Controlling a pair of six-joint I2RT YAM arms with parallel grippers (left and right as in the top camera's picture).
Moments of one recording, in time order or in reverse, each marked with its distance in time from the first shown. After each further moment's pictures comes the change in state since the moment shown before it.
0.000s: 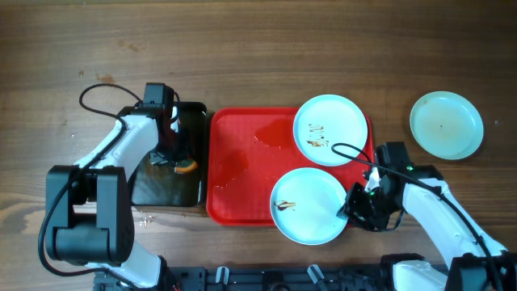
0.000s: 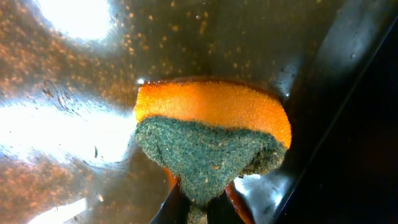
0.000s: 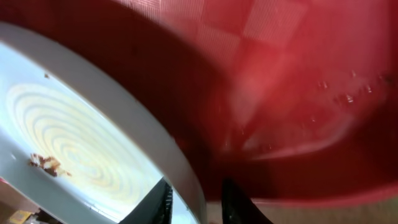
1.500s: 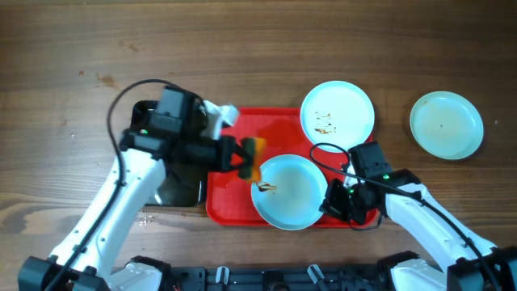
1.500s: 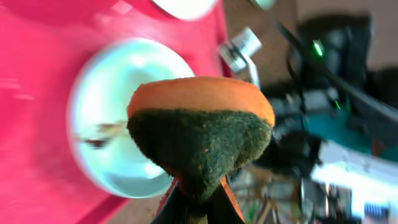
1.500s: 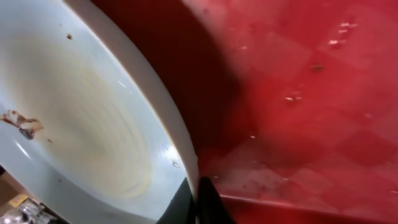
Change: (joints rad) left arm -0.262 -0.386 0.000 -0.101 0.760 0.099; right arm 0.224 -0.003 -0.027 0.247 -0.052 0.169
